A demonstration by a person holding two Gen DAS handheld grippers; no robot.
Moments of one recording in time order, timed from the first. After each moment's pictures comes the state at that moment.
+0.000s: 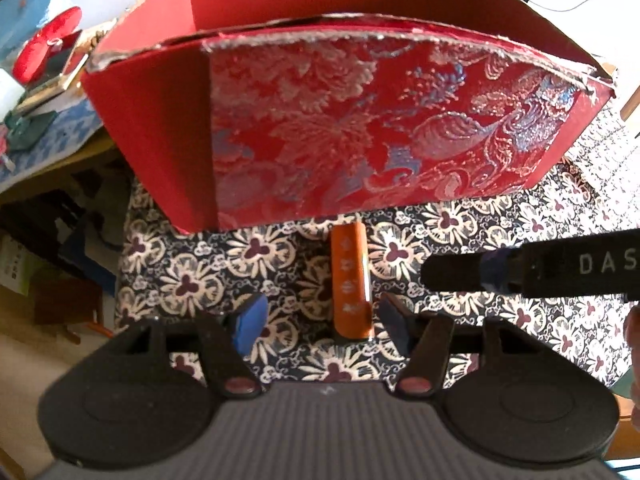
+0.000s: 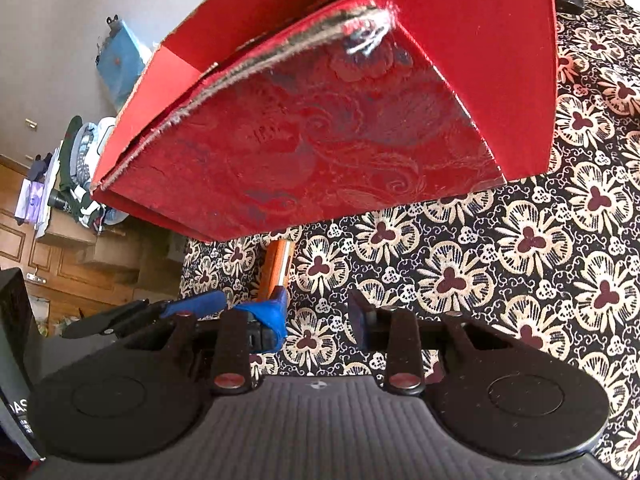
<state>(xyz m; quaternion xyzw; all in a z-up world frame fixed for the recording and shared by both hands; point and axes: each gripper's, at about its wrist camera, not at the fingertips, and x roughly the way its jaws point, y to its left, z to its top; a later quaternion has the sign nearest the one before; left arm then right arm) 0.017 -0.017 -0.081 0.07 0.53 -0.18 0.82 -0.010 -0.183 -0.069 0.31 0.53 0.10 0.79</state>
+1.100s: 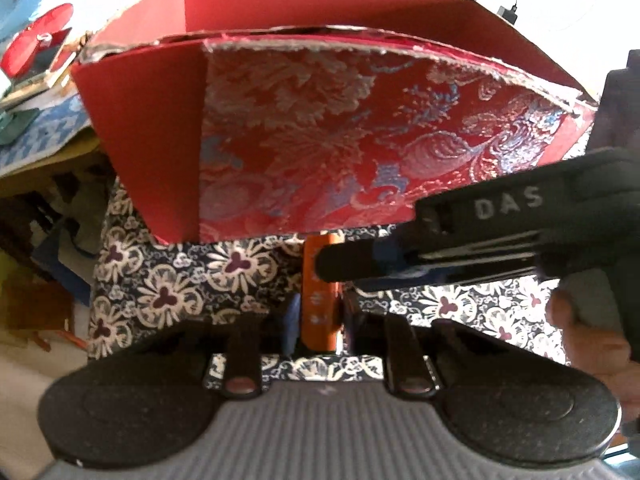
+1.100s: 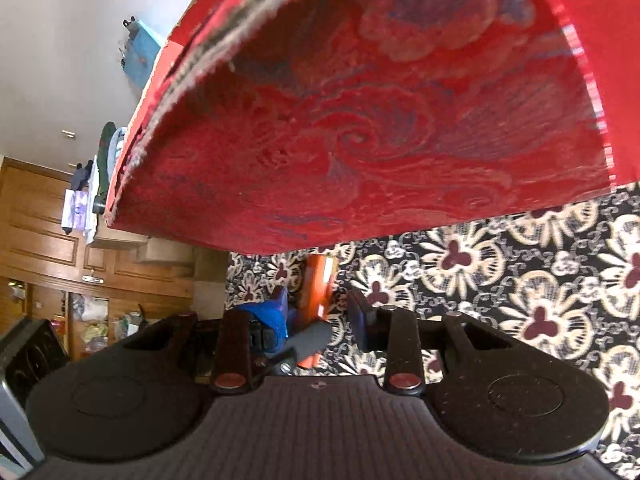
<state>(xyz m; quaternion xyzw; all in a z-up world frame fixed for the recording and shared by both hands) 0.020 -0.004 -0.089 0.03 0.51 -0.22 0.83 0.033 -0.171 -0.095 0.38 0.53 0.17 0.74</state>
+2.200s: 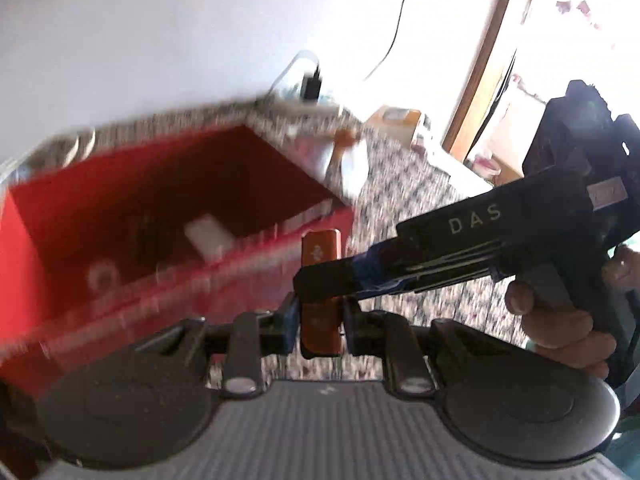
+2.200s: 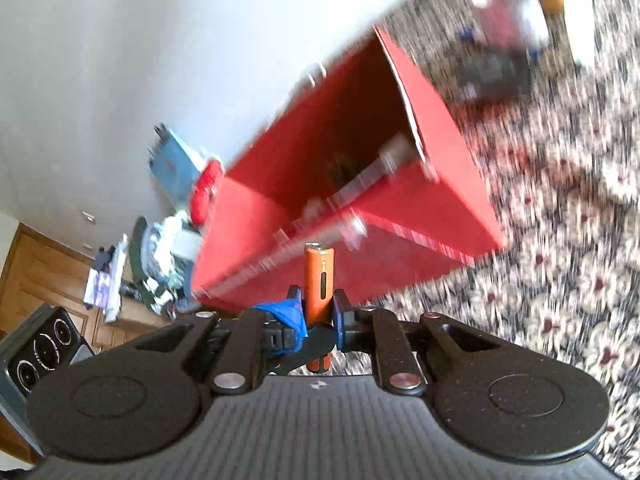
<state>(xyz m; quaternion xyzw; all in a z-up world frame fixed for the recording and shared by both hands) 0.006 -0.057 0.024 0.06 0.36 -0.45 0.82 -0.037 -0.253 0.011 0.40 0.39 0.10 0.82</state>
